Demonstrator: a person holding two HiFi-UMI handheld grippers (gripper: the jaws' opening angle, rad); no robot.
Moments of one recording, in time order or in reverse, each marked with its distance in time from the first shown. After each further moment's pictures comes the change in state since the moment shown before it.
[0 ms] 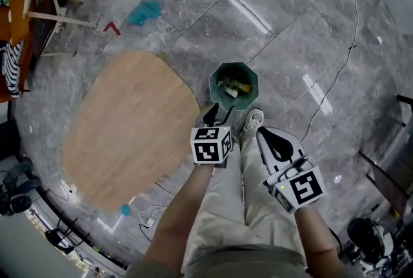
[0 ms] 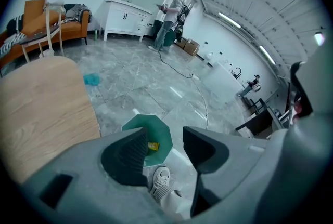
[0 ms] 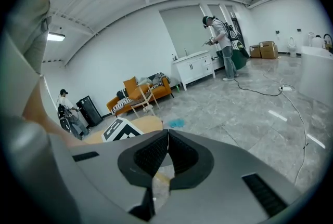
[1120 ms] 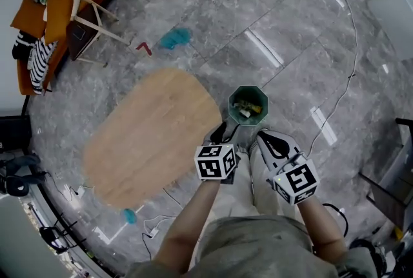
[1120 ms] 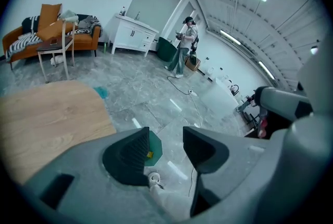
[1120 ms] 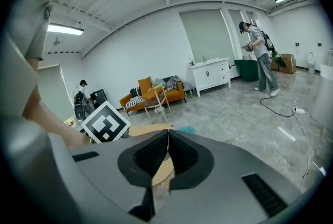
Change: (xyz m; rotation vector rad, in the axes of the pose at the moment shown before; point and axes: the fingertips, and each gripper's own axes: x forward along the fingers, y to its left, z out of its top) left arm -0.148 -0.034 0.057 -0.074 -0.138 -0.001; right arm -0.034 0.078 0.077 -0.162 -0.003 0.104
